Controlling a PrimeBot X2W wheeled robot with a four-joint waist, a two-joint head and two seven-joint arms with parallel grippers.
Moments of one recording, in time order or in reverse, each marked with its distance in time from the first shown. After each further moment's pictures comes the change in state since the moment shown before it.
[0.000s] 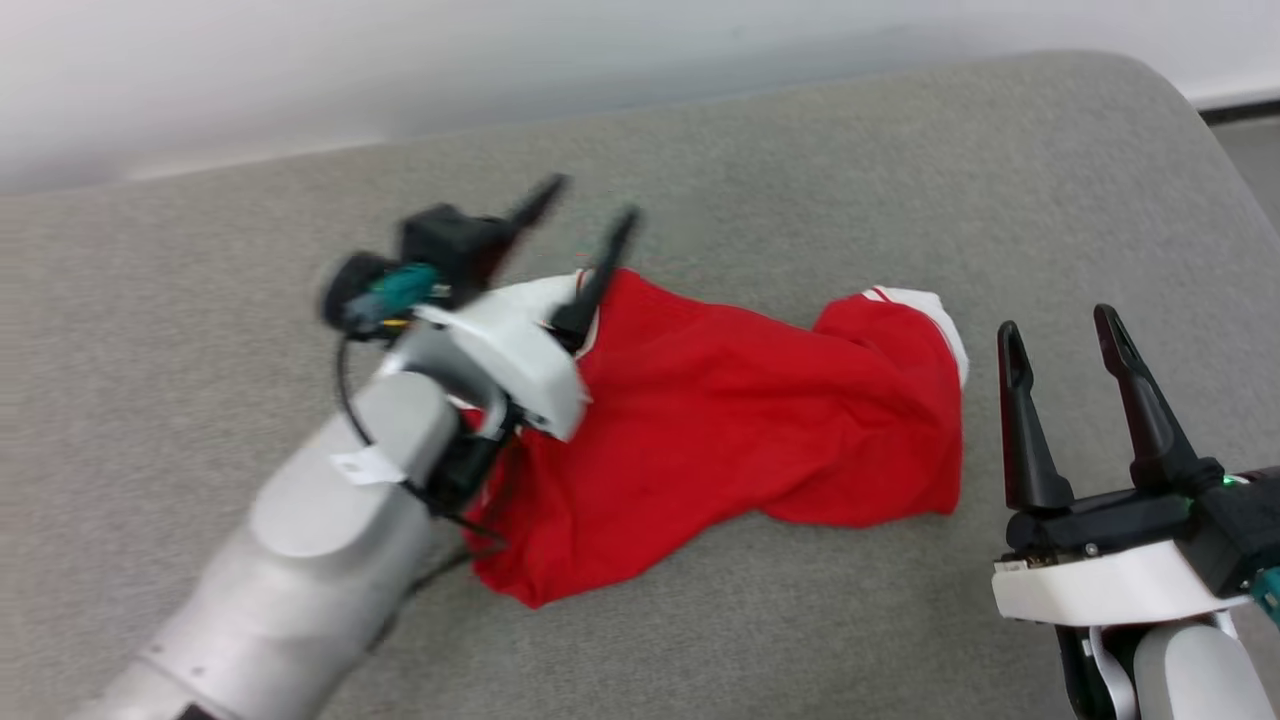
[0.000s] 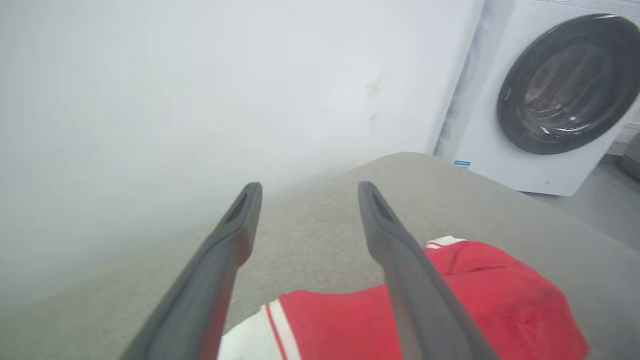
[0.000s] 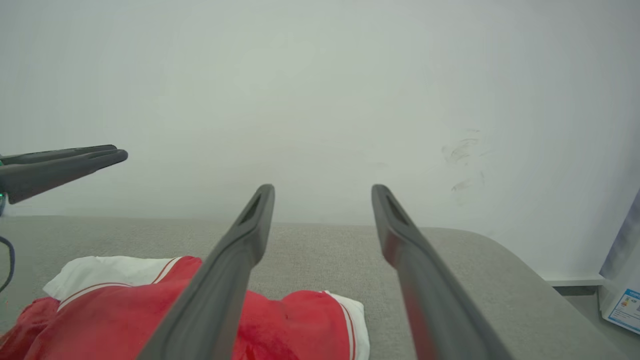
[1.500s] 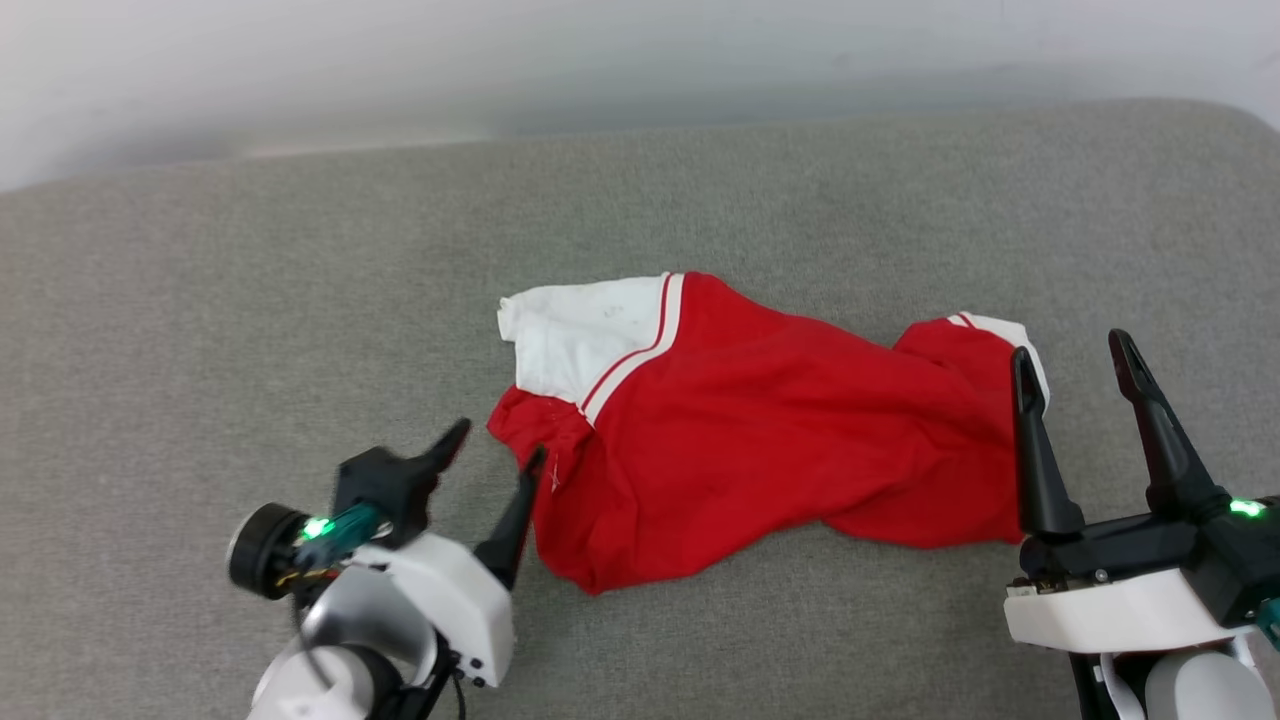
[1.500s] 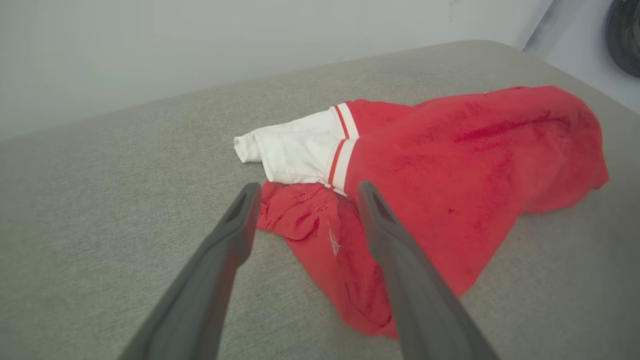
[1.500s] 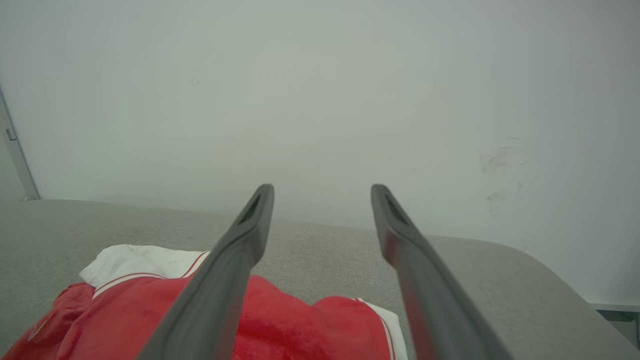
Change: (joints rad) left arm 0.674 -0.031 0.474 -0.577 0.417 -0.025 0.364; right arm 0.055 0.000 -0.026 -0.035 -0.052 0.000 0.000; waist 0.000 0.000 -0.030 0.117
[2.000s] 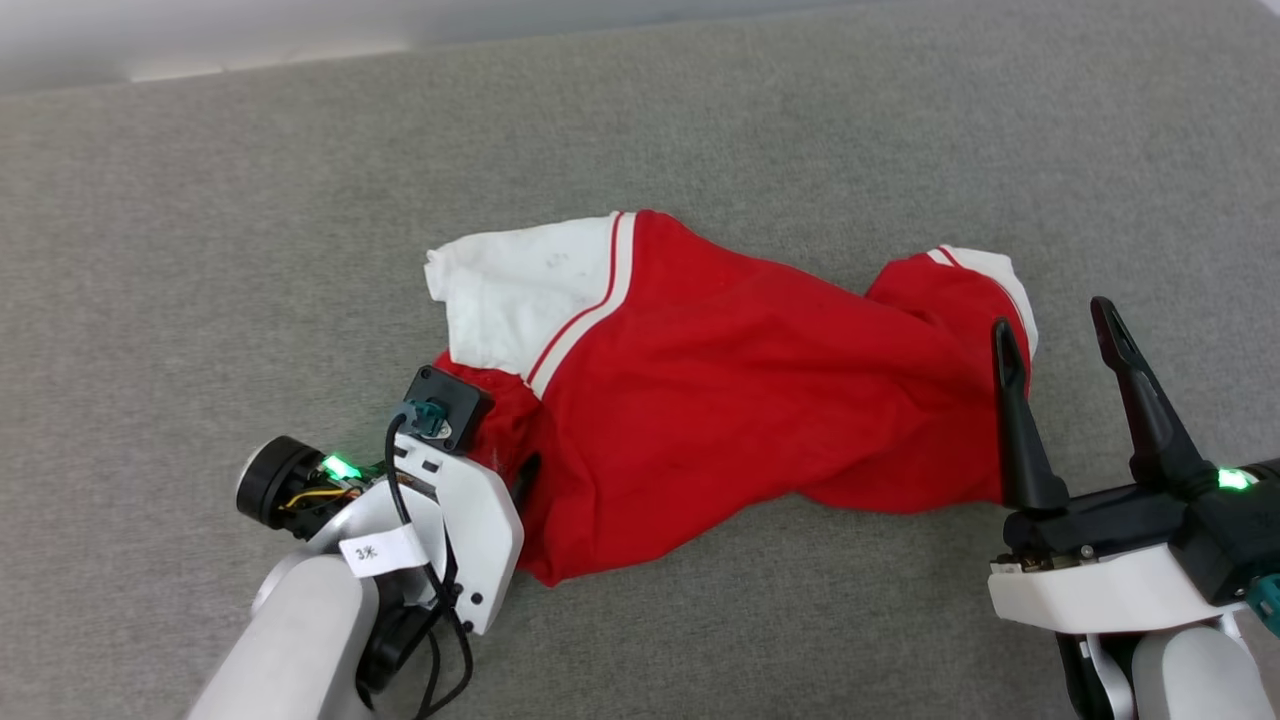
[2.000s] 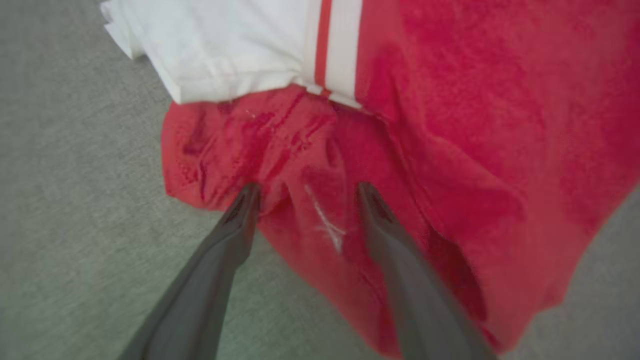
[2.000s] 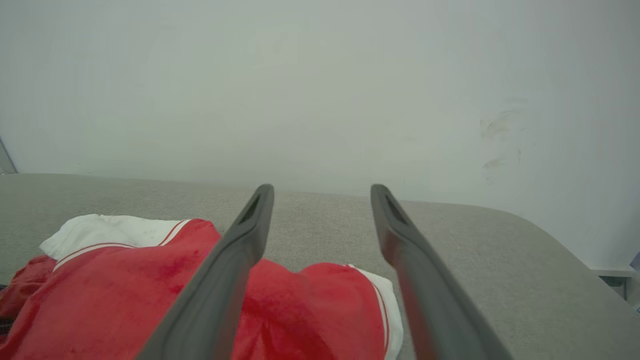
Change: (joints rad) left arm -0.203 0.067 -0.104 0.117 -0.015 -0.033 0.417; right arm -0.046 0.000 0.035 -0.003 0.005 0.000 0.000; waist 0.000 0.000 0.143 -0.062
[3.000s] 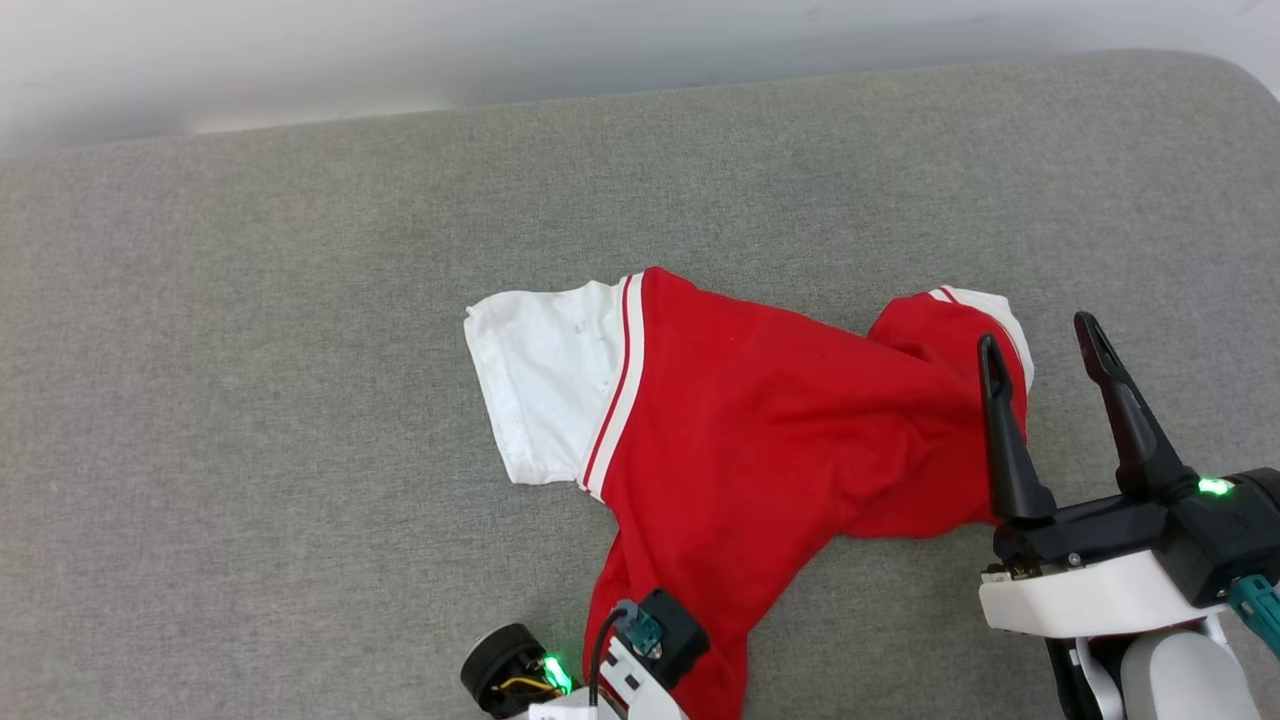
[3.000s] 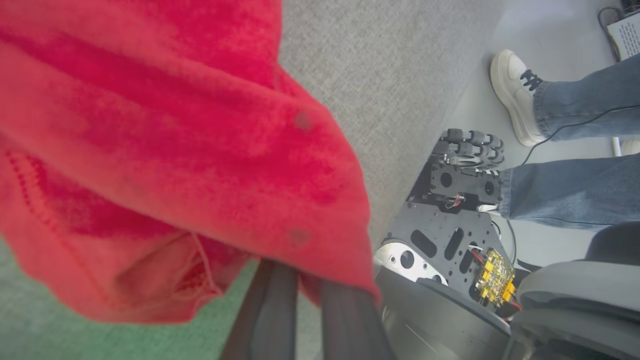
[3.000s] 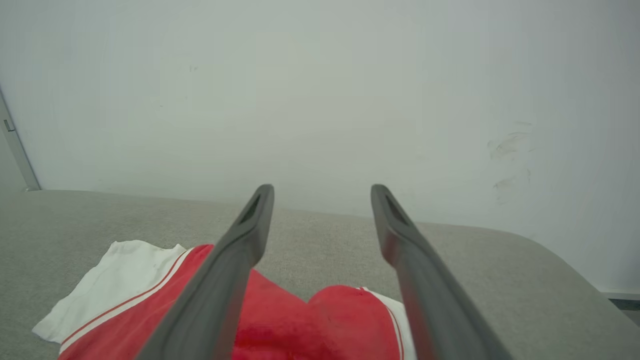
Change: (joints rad) left arm 0.076 0.023 -0.458 -0.032 -0.297 -0.023 0.085; right arm 0.005 0.000 0.009 0.031 0.003 0.000 0.000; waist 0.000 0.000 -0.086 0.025
